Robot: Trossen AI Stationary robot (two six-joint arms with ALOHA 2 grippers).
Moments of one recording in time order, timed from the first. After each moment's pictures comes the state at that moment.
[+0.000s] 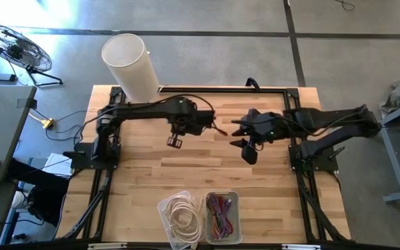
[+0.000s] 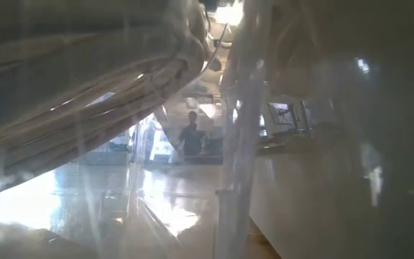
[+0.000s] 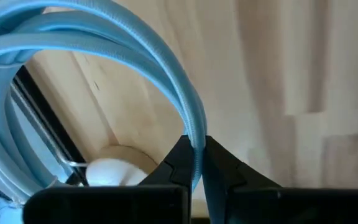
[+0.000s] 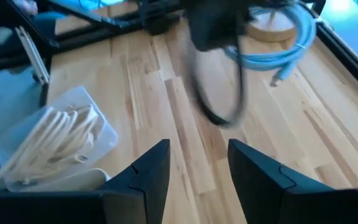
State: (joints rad) left arm 0.10 1.96 1.96 -1.58 -0.27 0.35; right arm 0.13 1.24 1.33 -0.76 0.17 0.37
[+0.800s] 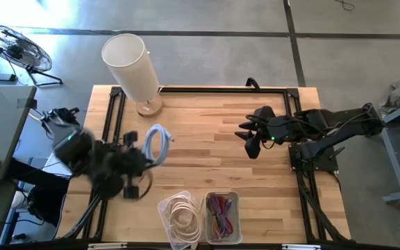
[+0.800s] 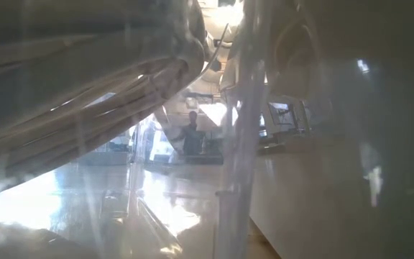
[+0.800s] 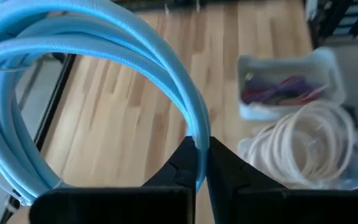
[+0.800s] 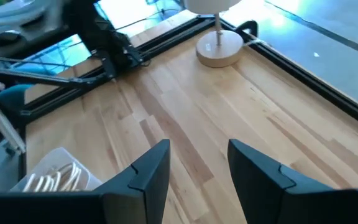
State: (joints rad) left arm -0.72 1.47 1.96 -1.46 -0.67 -0.57; right arm 0.22 1.17 1.33 -0.76 0.46 0.60
